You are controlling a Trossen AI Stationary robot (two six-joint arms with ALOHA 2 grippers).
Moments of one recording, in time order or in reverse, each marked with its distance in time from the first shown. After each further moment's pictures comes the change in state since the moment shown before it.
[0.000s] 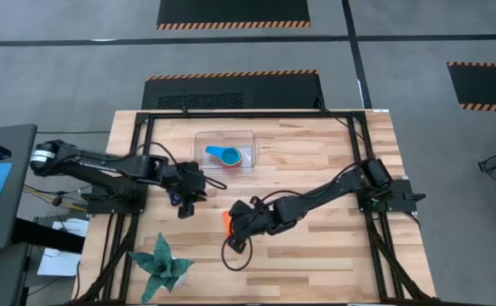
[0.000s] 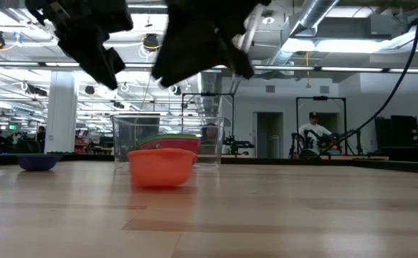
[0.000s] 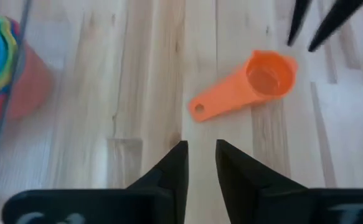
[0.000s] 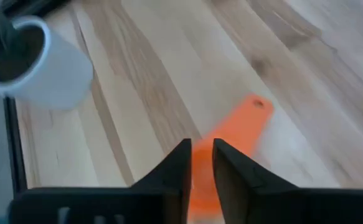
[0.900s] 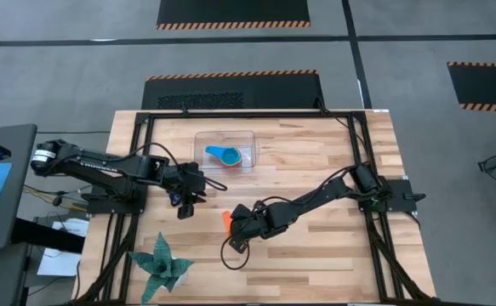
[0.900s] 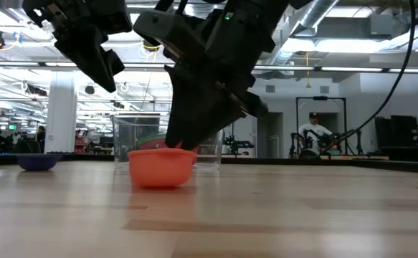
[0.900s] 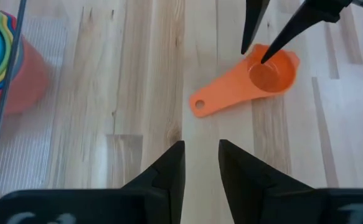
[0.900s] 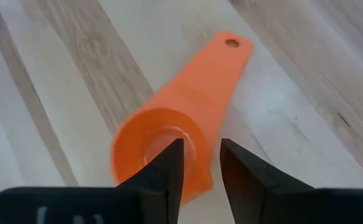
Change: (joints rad) left arm -0.005 0.008 0.002 -0.014 -0.002 0.003; right arm -0.007 0.110 -0.002 -0.057 -0.035 0.089
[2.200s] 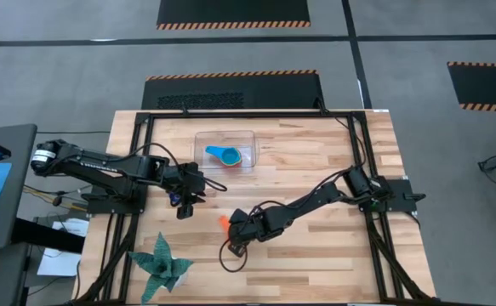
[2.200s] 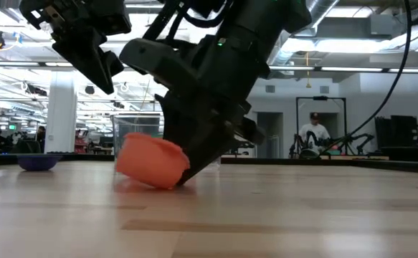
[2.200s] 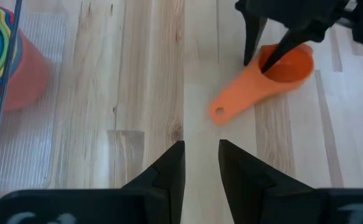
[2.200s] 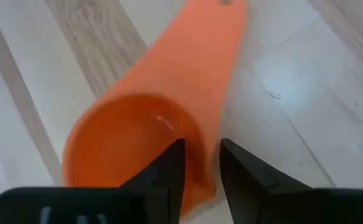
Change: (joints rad) left arm 0.000 0.001 -0.001 -0.016 -0.002 0.016; right arm 0.004 0.080 0.000 0.078 -0.075 0.020
